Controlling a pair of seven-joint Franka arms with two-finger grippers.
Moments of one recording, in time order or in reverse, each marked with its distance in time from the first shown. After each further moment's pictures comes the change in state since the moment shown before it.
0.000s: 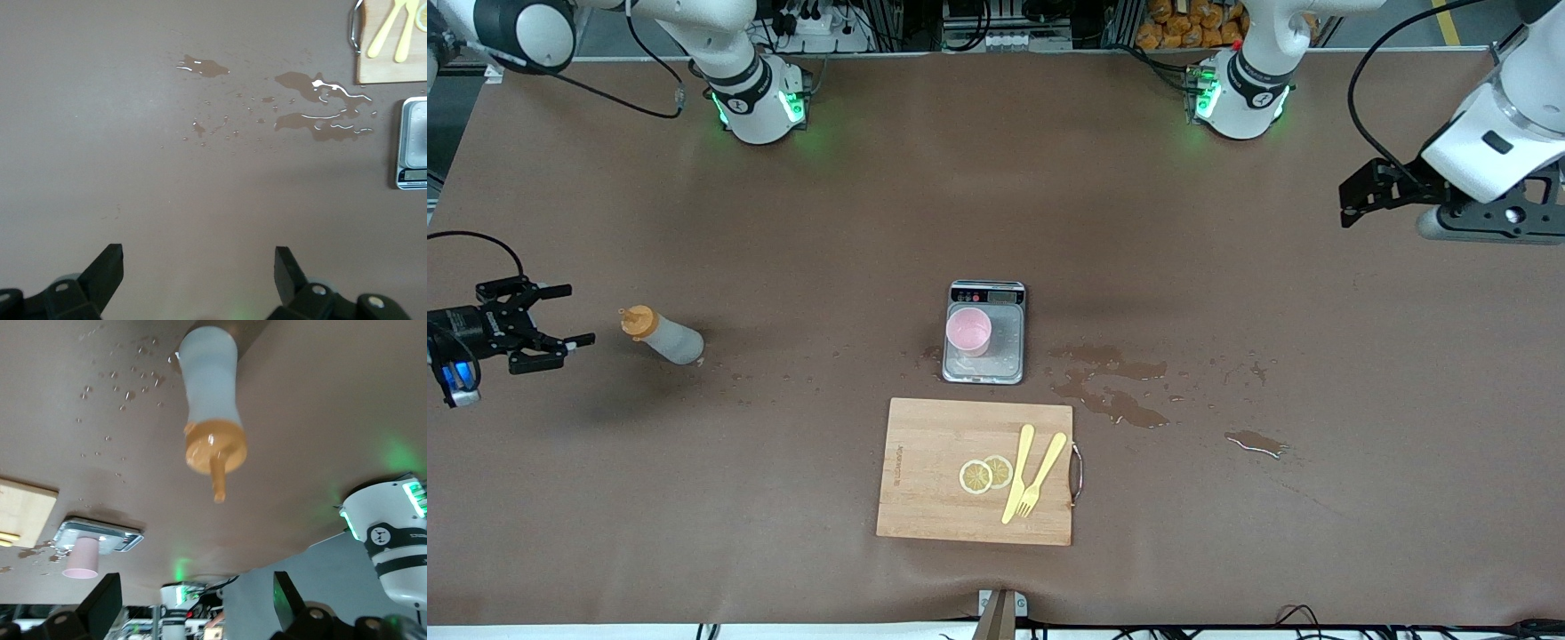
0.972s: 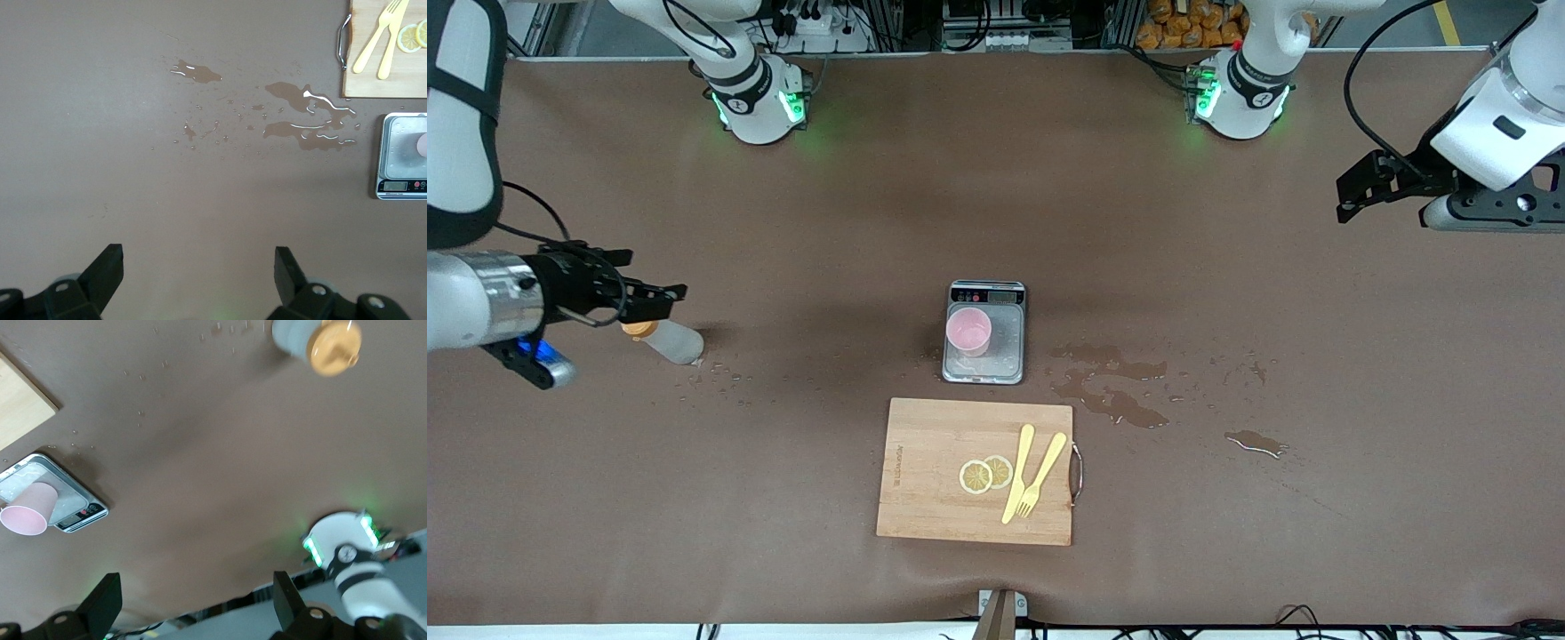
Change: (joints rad) left arm 0.010 -0.002 0.005 0.018 -0.034 -0.003 -0.043; right arm 0.365 -0.237 -0.001 0.001 -0.185 0.018 -0.086
